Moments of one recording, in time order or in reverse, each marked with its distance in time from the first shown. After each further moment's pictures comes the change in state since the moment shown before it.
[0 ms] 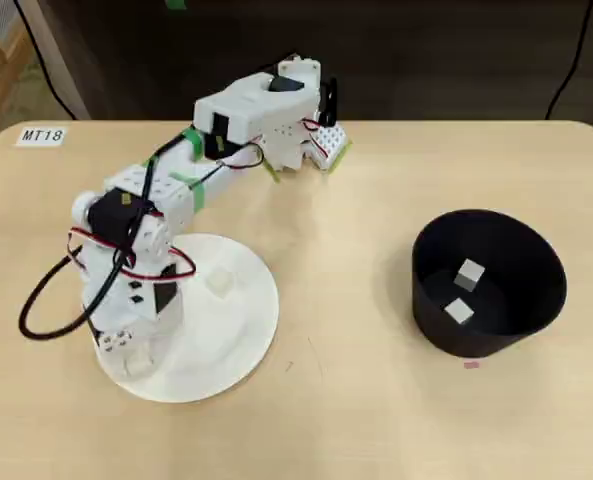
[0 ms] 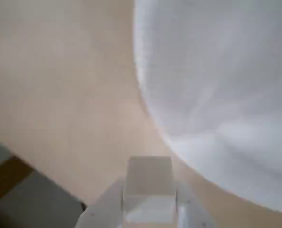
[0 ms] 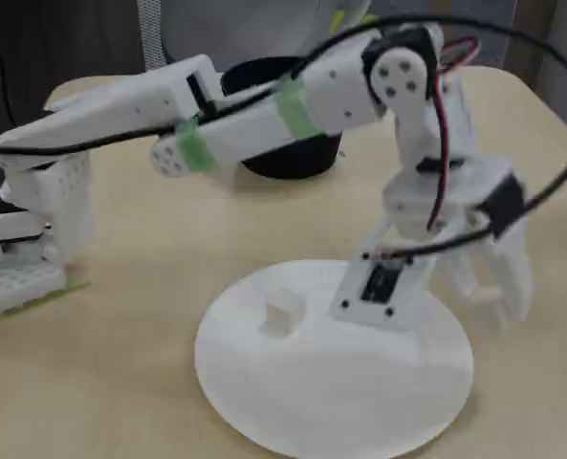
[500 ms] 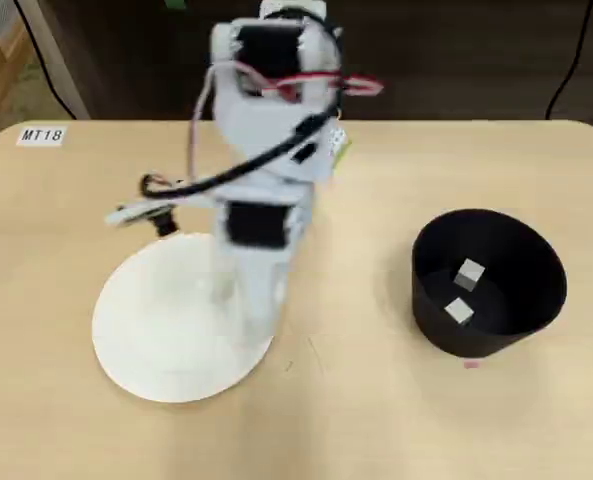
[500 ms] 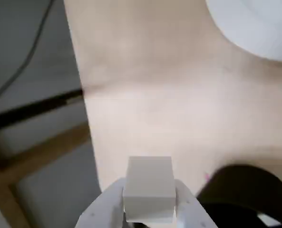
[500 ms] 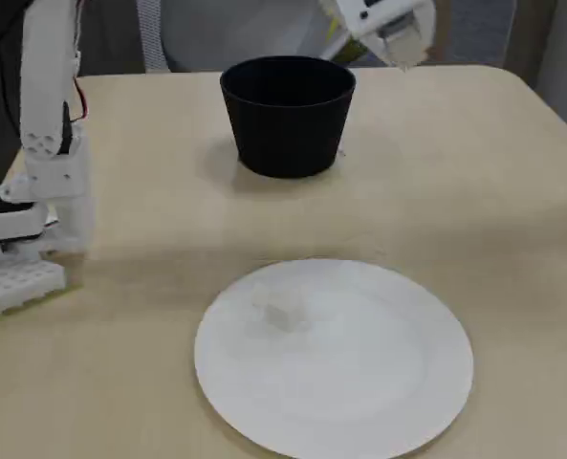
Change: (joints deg) arm -33.4 54.7 52.9 1.5 -17.1
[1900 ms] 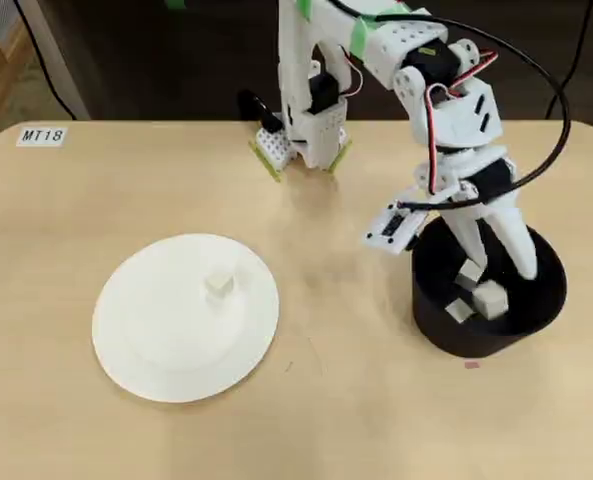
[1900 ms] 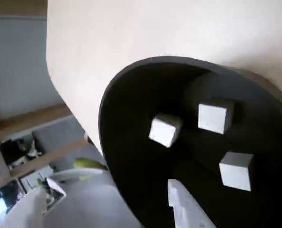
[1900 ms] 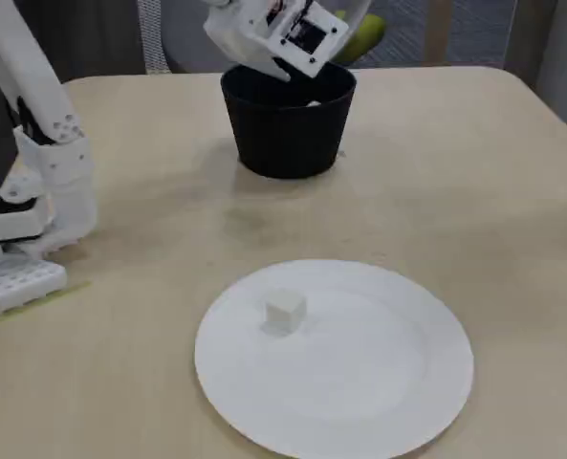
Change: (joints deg) arm -26.5 24.3 66.1 -51.2 -2.6
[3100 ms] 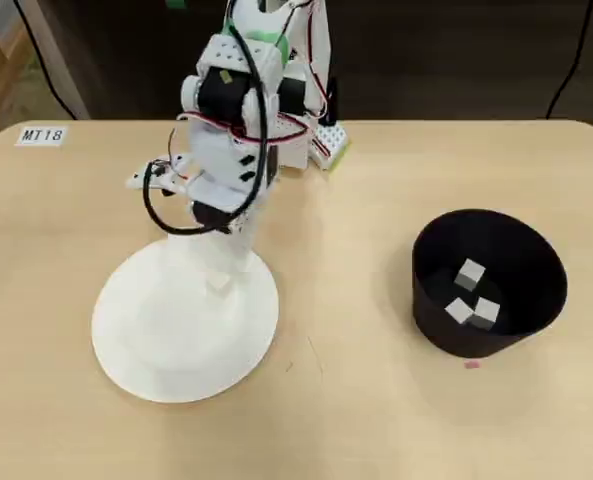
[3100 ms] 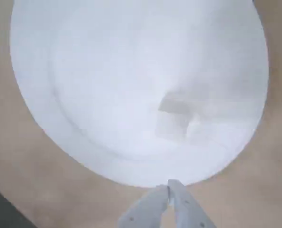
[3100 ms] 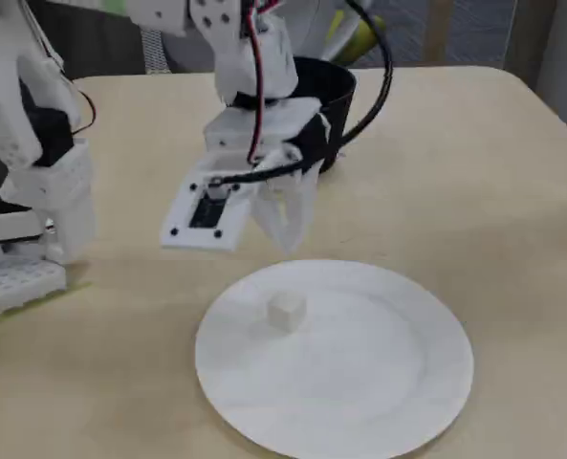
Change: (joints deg) arm 57.0 -0.2 1.8 20.7 10.2
